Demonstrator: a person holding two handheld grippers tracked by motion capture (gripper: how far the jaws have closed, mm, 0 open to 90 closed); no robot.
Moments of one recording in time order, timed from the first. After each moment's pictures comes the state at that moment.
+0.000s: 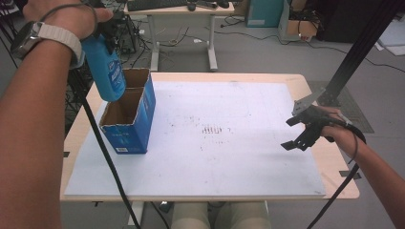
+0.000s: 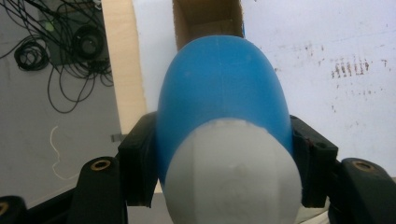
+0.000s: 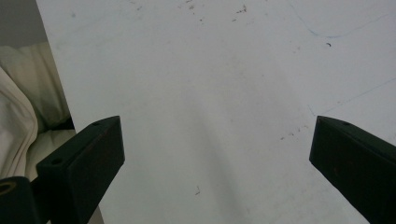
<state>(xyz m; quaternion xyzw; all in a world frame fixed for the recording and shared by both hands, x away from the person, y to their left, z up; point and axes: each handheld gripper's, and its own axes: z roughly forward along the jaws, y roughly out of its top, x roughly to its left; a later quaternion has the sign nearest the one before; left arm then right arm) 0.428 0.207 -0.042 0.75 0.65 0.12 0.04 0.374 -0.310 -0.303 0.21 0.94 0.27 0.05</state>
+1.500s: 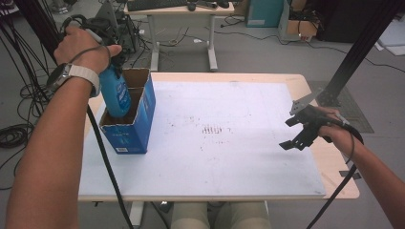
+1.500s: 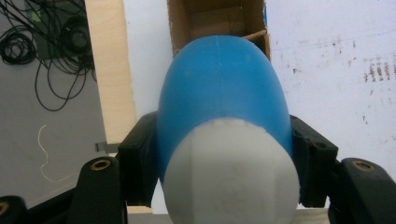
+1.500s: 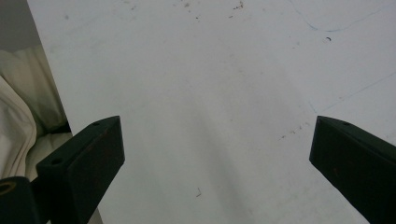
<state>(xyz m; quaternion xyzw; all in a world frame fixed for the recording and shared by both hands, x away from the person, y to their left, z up) 0.448 0.220 -0.127 0.75 0.65 0.11 0.03 0.377 -0.306 -0.307 0.23 0.94 0.27 0.04</state>
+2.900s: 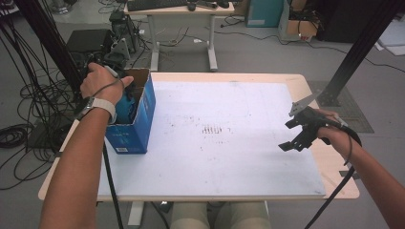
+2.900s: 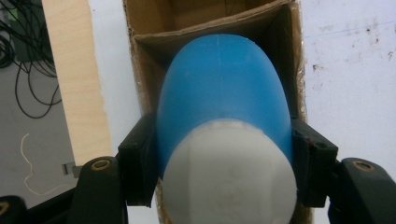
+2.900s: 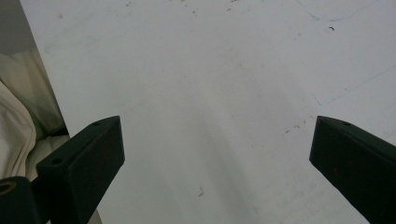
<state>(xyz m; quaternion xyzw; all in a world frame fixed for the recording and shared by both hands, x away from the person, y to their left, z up) 0.459 0.220 -0.220 0.76 0.64 0.10 0.04 0.377 -0.309 -0.314 0.24 0.93 0.27 0.04</state>
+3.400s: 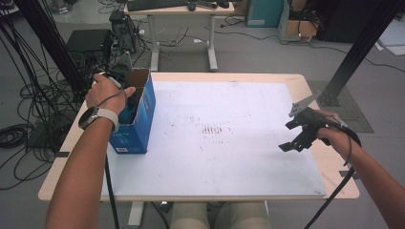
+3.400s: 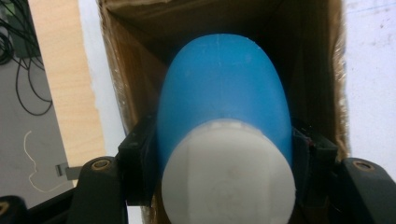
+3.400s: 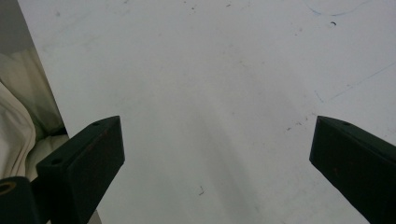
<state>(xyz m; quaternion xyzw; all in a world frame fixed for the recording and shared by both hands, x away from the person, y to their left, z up) 0.457 0.221 -0.252 0.76 0.65 0.10 0.02 0.378 -0.309 -0.318 0.25 0.93 0.26 0.04</state>
